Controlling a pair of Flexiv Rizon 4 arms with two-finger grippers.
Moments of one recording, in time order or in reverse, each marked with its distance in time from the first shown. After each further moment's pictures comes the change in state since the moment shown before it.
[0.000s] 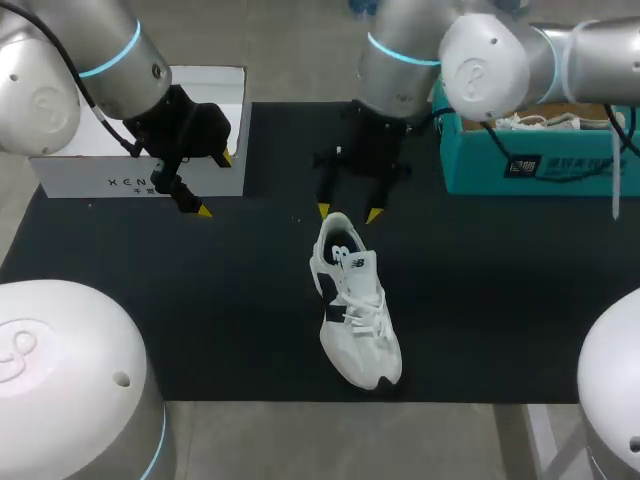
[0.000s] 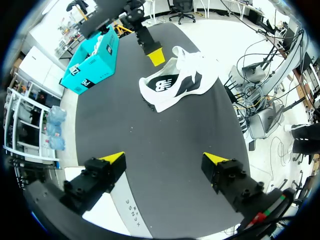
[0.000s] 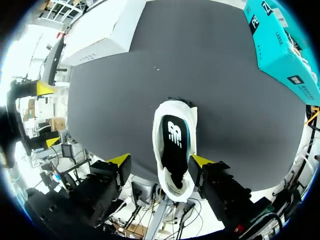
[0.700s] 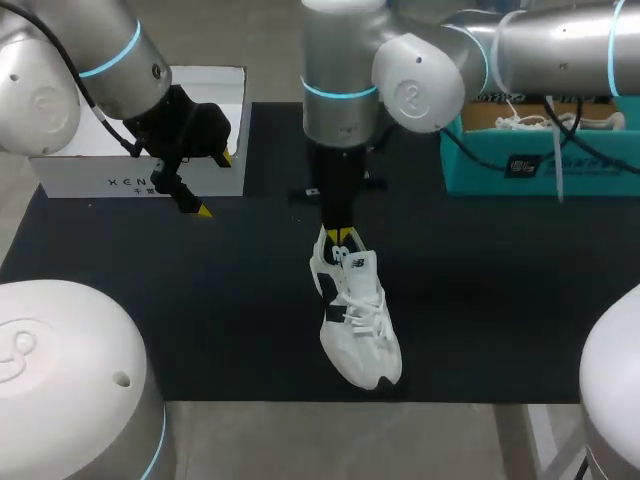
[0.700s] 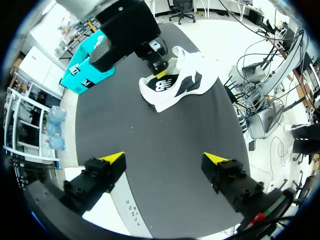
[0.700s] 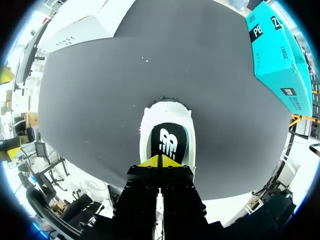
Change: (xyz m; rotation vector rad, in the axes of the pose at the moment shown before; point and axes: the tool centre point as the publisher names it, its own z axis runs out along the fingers) left arm 0.000 0.000 0.000 0.000 0.000 0.000; right arm -0.005 0.008 0.050 -0.016 -0.223 -0.047
